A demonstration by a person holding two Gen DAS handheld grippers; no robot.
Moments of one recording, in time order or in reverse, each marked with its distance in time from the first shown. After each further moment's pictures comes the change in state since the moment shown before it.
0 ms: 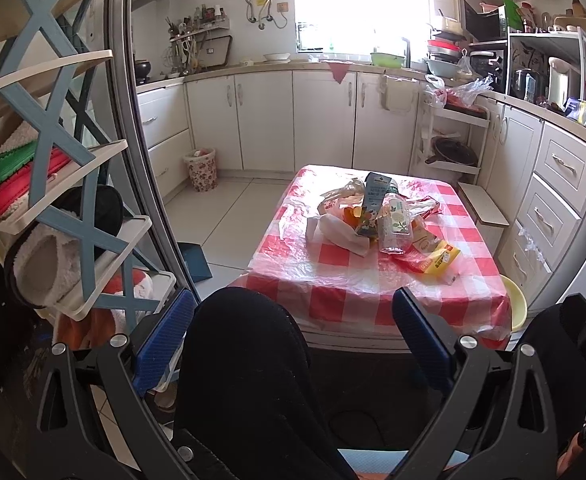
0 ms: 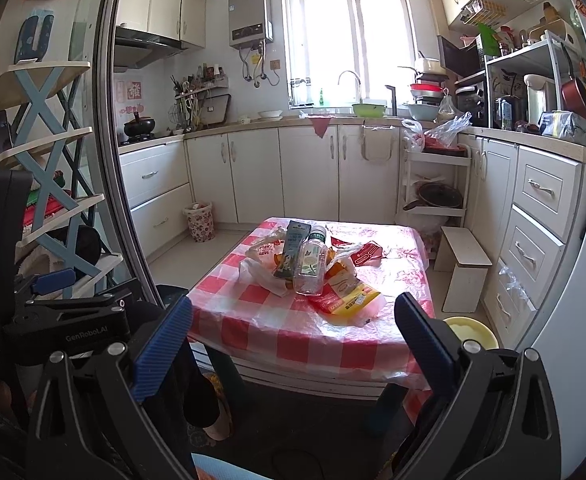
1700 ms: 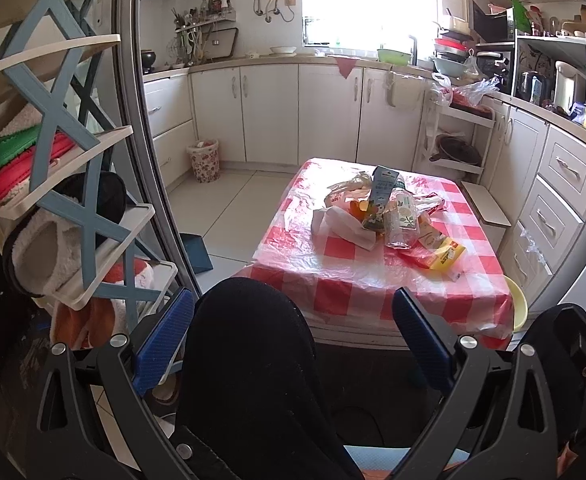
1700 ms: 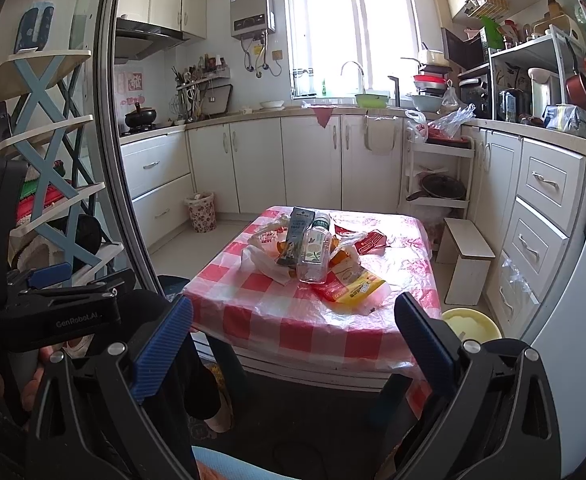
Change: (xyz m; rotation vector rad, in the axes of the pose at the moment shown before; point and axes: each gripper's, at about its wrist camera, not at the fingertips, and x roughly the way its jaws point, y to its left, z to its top) left arm 0.007 0.011 -0.007 -0.034 0.027 0.000; right arm 0.008 0.003 -0.009 -0.005 0.038 0.007
